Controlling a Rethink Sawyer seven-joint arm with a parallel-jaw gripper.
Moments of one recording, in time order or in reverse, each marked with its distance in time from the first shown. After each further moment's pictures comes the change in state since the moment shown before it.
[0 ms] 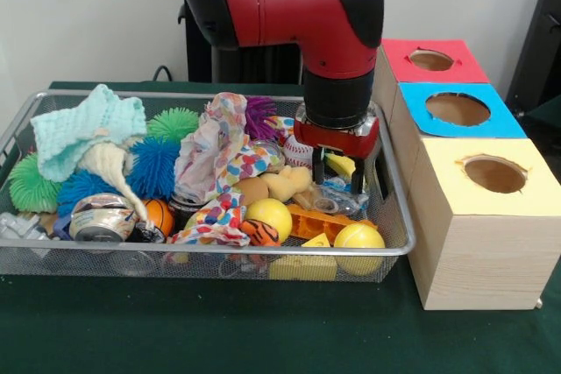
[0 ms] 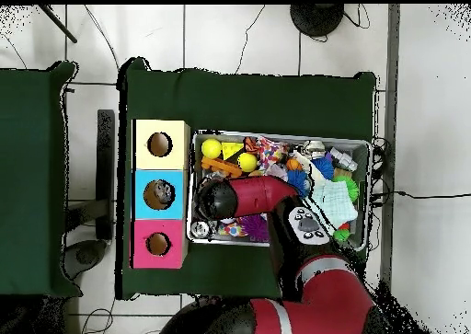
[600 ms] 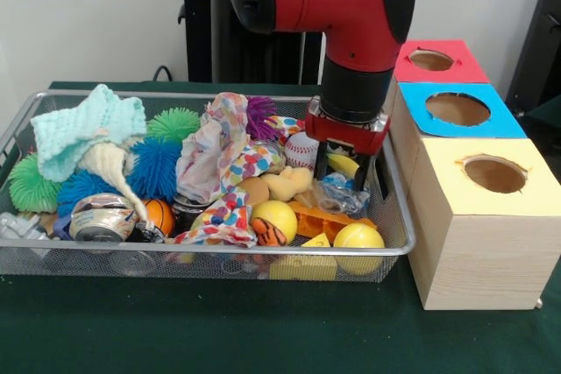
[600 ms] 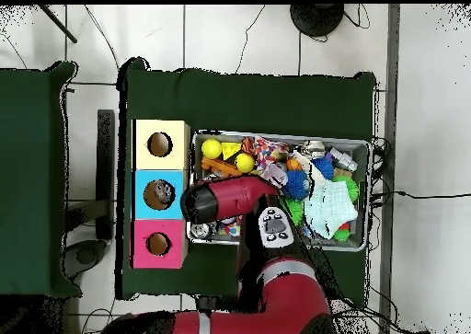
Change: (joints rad) arm 0.144 -0.006 -0.124 -0.038 0.005 0.000 0.000
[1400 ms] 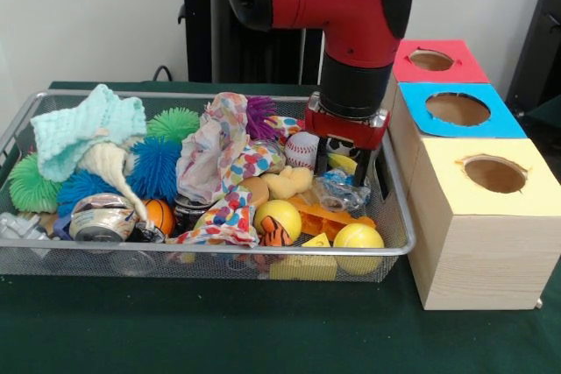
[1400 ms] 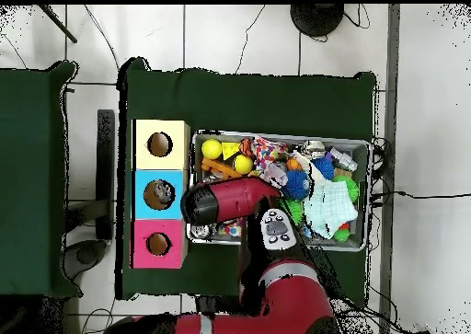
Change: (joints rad) arm 0.022 -0.011 -0.017 0.010 0.000 0.004 0.000
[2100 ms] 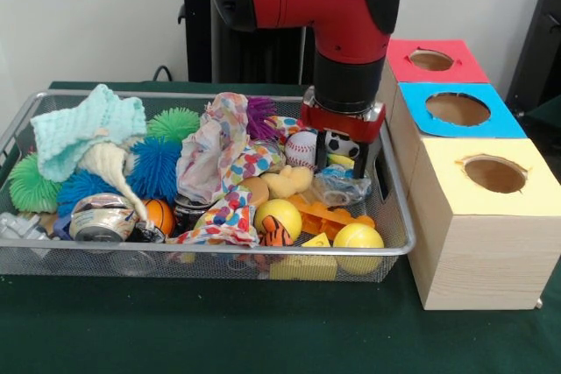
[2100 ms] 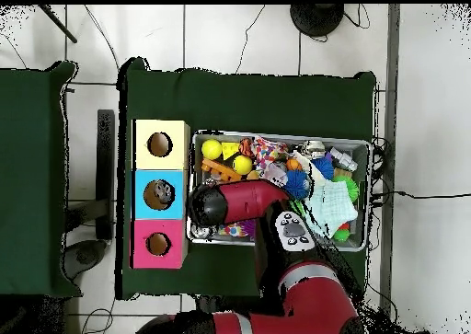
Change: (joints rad) arm -0.090 -0.019 0.078 0.053 0.011 0.019 0.000
